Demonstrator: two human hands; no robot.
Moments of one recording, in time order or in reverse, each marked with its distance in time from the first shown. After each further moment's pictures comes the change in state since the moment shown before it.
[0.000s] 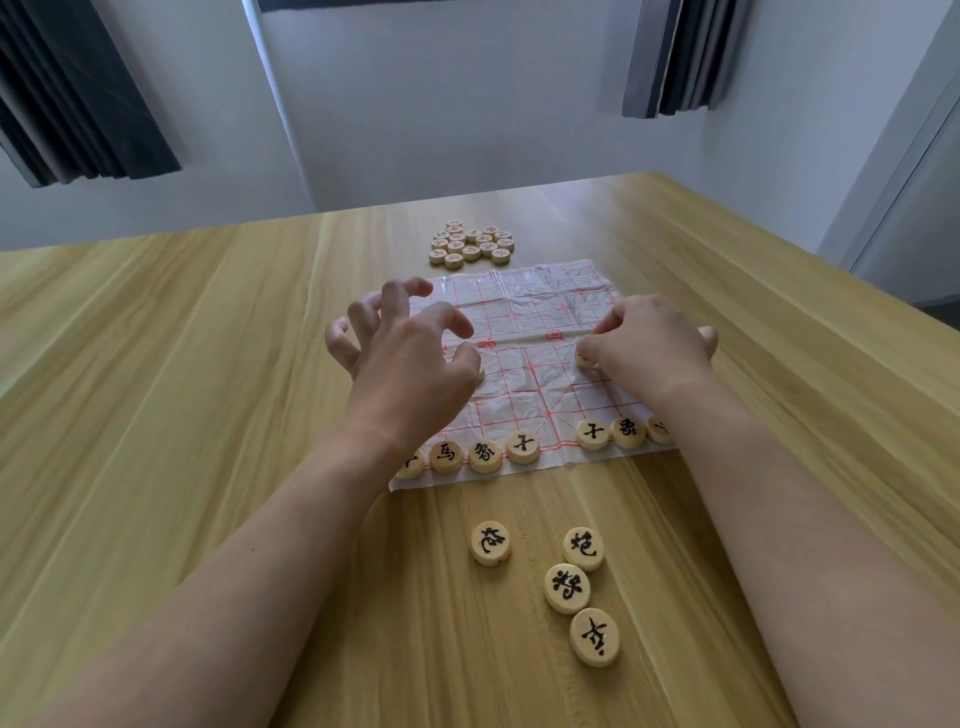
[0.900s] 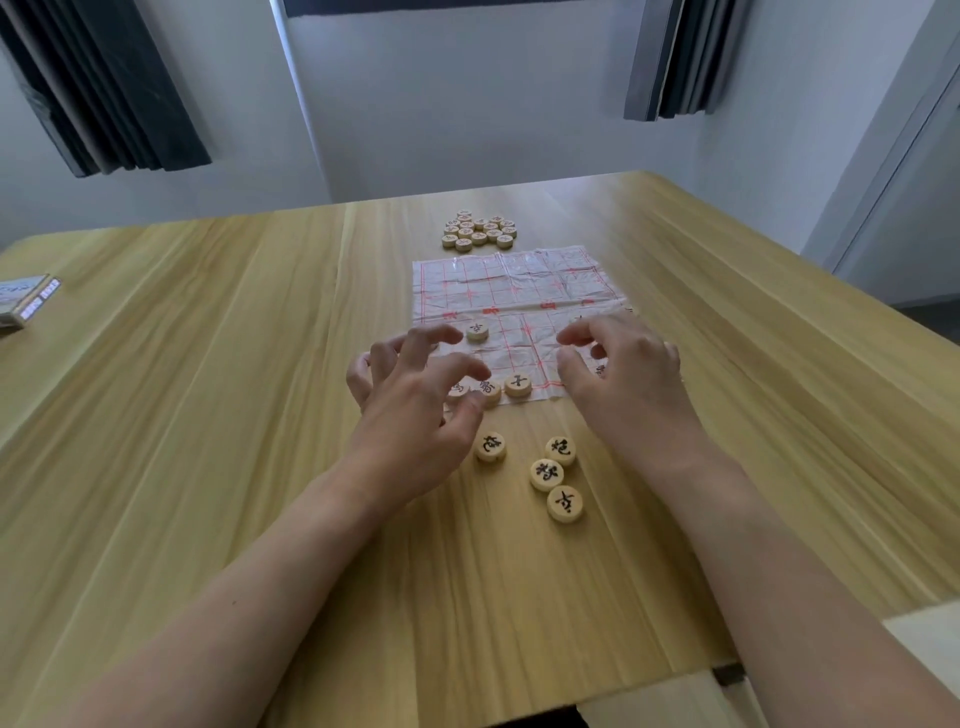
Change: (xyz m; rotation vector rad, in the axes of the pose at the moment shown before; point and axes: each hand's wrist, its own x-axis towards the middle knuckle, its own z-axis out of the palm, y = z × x) left_hand -0.105 -0.002 -0.030 -0.130 -0.026 0.178; right_hand -0.113 0.013 -0.015 0.184 0.167 -0.413
